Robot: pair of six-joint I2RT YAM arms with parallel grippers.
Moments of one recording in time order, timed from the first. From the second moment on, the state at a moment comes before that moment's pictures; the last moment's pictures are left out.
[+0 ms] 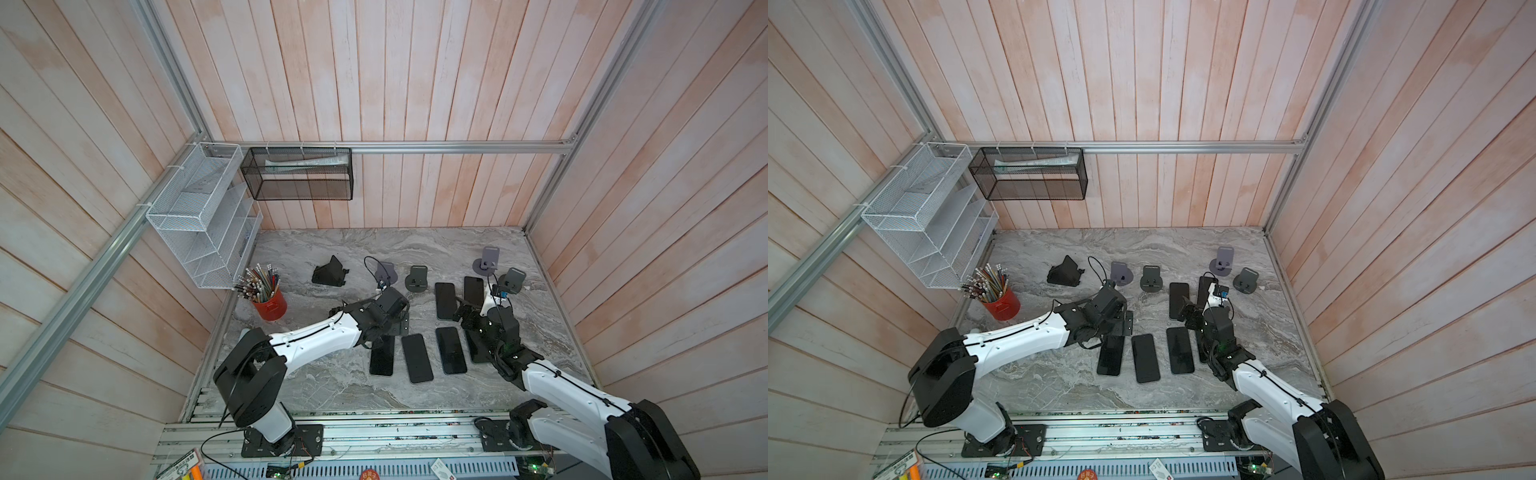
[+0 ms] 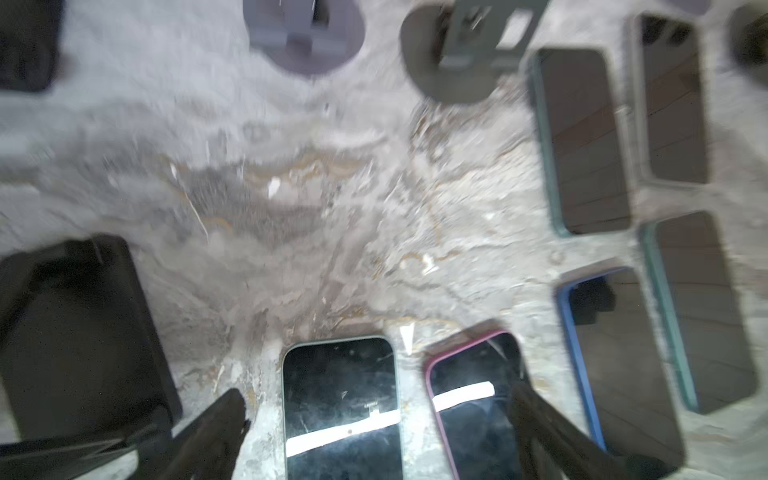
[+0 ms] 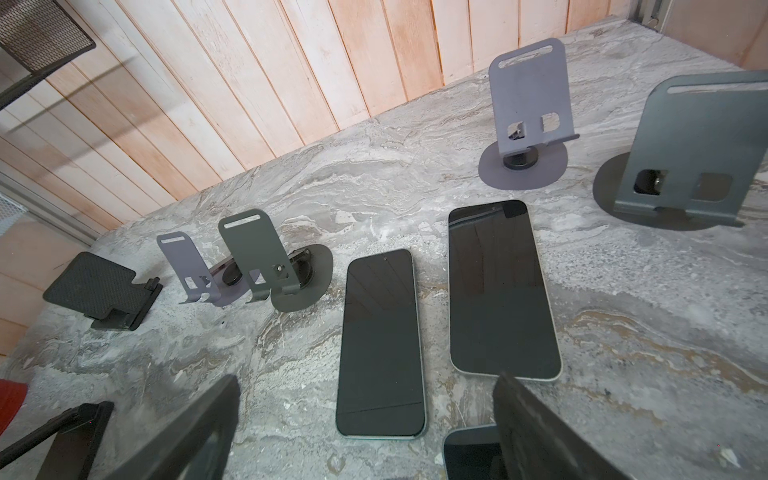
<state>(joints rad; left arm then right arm) -0.88 1.57 1.13 -0.48 -0.27 -0.62 0.44 1.04 0.32 0.36 0.25 0.52</state>
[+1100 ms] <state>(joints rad) -0.27 1.02 0.15 0.72 -0.42 0.01 0.31 0.85 0.33 0.37 0.23 0.17</state>
